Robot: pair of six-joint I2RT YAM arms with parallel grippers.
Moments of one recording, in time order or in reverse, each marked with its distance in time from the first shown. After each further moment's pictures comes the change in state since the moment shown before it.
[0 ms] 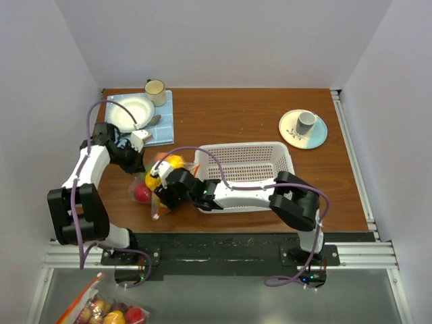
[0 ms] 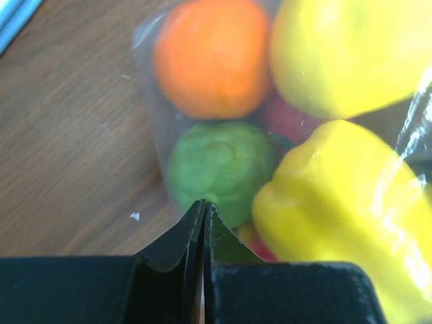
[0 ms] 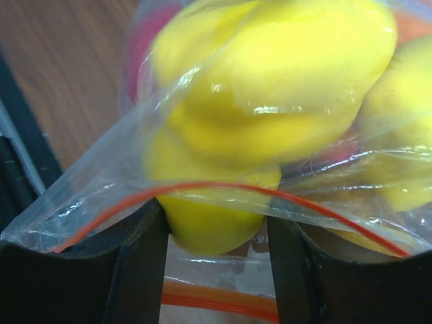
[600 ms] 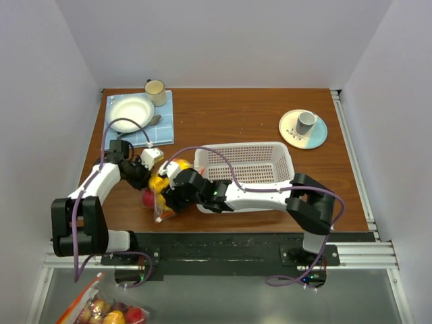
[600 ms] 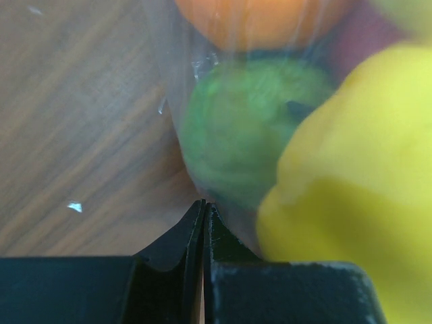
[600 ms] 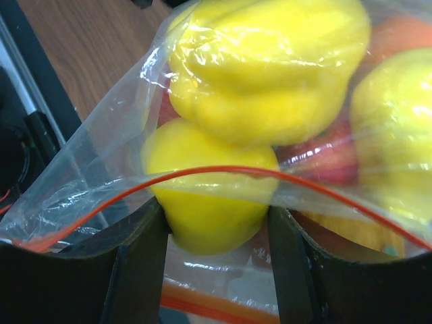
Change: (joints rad) left arm -0.113 -0.107 -0.269 0.181 -0.151 -0.036; right arm 0.005 -0.138 -0.103 -0.030 -0.038 0.060
